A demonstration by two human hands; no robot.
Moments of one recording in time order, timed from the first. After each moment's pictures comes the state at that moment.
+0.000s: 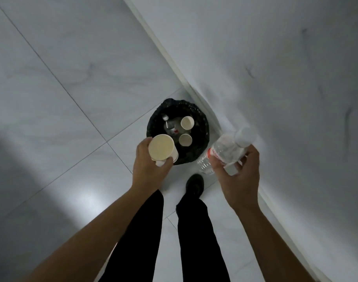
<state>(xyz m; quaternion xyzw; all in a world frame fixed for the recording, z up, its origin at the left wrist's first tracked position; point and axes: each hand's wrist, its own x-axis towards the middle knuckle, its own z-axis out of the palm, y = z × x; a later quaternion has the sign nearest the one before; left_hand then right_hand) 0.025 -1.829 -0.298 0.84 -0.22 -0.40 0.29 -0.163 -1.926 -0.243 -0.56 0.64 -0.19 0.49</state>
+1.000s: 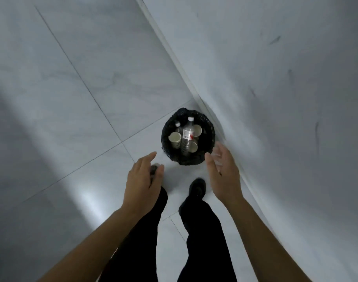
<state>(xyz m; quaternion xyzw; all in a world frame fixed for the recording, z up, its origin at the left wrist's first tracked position) 0.049 -1.761 -0.183 0.85 -0.31 -0.37 0.23 -0.118 -1.900 -0.194 -0.64 0.59 -0.04 0.50</state>
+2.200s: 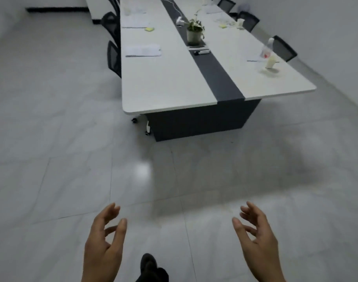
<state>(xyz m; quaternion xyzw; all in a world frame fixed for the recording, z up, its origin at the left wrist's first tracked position) -0.415 -1.210 0.123 0.63 0.53 0.36 0.44 -0.151 -1.383 0.103 -0.80 -0.22 0.20 0.51</state>
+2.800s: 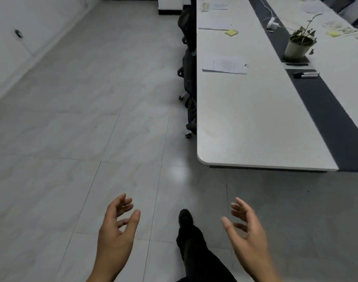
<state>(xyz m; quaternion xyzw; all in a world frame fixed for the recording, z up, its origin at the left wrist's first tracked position) -0.470 -0.781 0.098 0.54 0.62 0.37 0.43 -0.193 -0.879 0.066 -0.75 -0.36 0.32 0.45</state>
